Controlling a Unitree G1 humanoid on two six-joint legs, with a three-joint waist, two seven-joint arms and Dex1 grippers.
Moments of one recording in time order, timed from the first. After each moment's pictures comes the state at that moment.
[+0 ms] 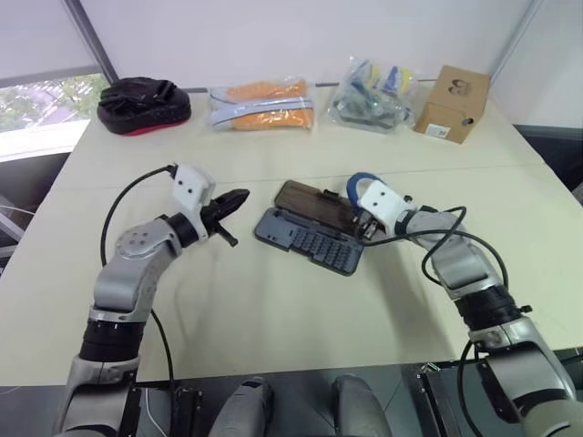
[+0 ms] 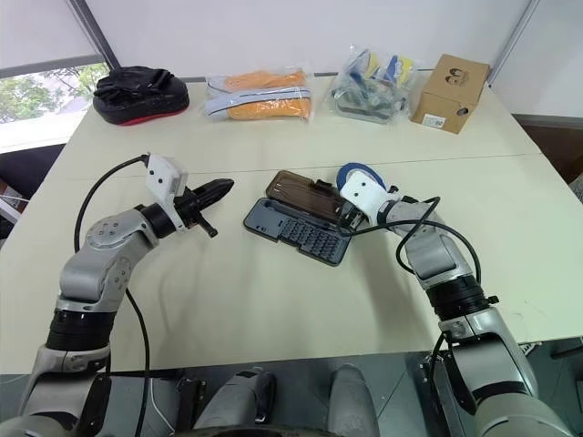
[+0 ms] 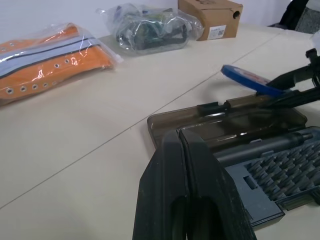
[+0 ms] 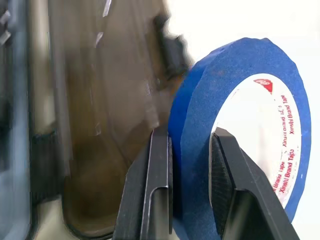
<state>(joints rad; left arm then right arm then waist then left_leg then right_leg) -0.42 0.47 0.05 -0.11 -0.38 0.42 -0.65 -0.61 -0.57 0.17 0.14 -0.16 0.38 0.56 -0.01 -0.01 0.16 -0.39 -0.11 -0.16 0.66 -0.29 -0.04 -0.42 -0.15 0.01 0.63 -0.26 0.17</state>
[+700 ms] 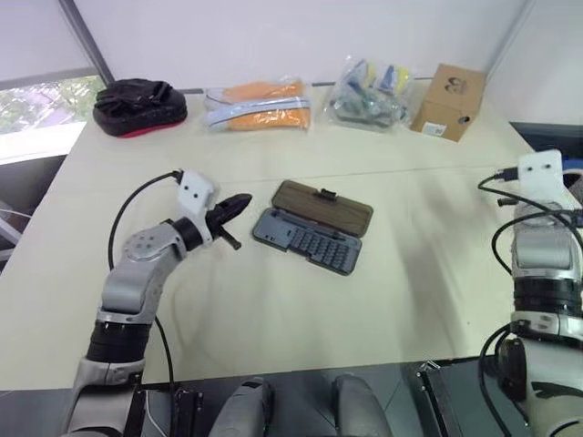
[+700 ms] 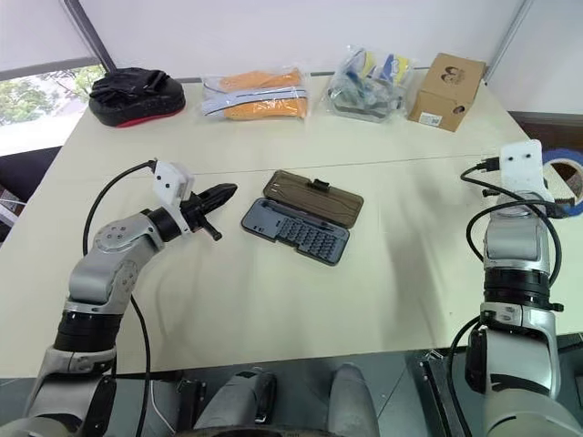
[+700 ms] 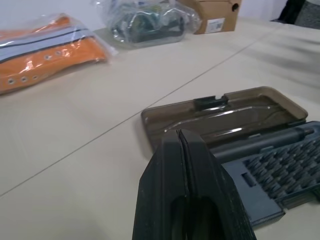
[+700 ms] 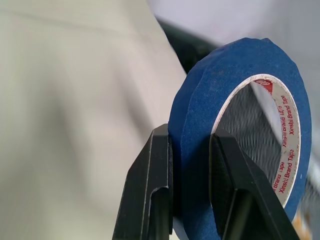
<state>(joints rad) -0.43 0.43 0.02 -0.09 -0.35 0.40 -0.65 -0.67 -0.62 -0.31 0.38 -0.24 0.78 -0.10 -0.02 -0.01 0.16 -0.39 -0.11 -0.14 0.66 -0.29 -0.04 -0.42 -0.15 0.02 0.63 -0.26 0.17</state>
